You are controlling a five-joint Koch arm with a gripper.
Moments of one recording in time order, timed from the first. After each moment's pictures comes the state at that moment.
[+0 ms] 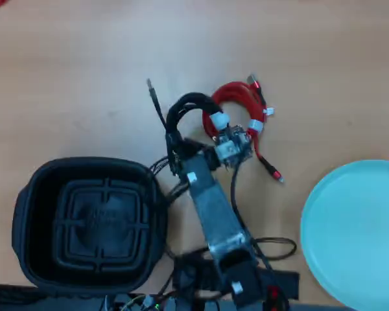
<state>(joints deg) 62.0 115.8 118.7 59.2 42.9</state>
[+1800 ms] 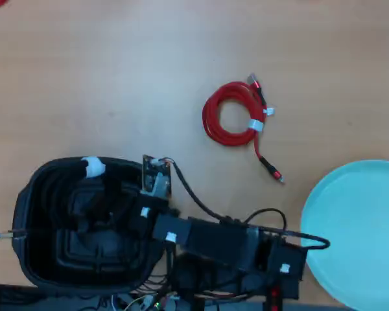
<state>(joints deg) 8.1 120.6 118.8 33.0 25.4</state>
